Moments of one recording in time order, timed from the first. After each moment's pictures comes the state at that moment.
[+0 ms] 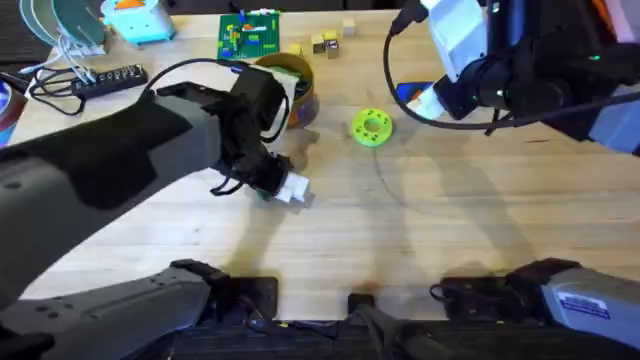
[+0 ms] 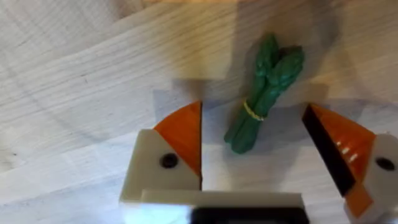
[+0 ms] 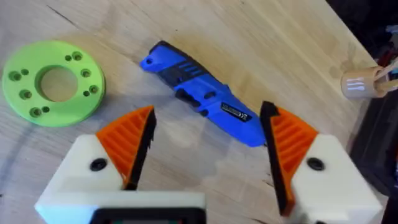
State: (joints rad) left arm -0.35 1.38 0.75 -0.84 -0.03 -0.01; right arm 0.30 1.33 0.86 -0.33 0.22 -0.44
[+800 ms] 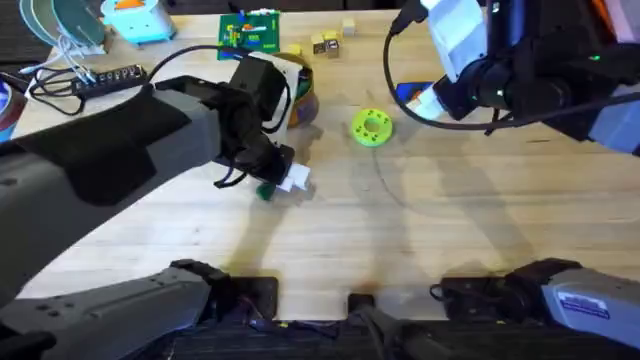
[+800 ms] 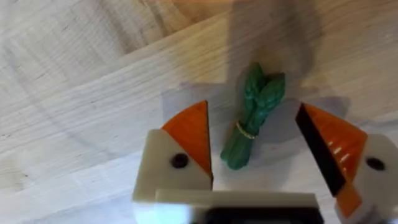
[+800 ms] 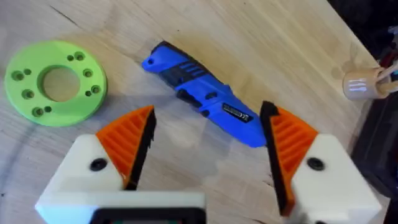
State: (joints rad) left arm -0.35 1.38 0.78 -0.78 -0.01 0.01; right arm 0.30 1.33 0.86 -0.33 0.21 -0.44
